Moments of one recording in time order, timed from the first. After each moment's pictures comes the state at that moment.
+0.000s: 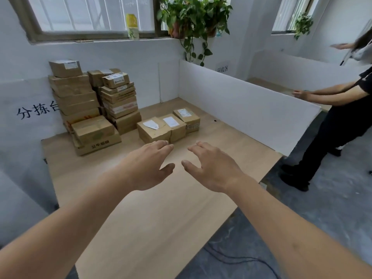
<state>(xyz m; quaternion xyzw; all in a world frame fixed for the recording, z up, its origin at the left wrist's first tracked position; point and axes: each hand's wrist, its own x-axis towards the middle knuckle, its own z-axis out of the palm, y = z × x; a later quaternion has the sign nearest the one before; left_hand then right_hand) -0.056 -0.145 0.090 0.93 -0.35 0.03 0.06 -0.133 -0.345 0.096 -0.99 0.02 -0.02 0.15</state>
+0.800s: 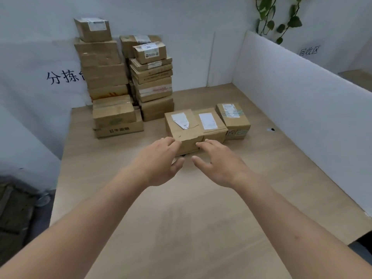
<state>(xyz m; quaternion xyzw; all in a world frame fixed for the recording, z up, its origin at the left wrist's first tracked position) 0.186 -0.226 0.000 0.98 -0.16 -0.04 0.08 0.195 -0.434 -0.006 -0.97 -0.12 0.08 0.20</state>
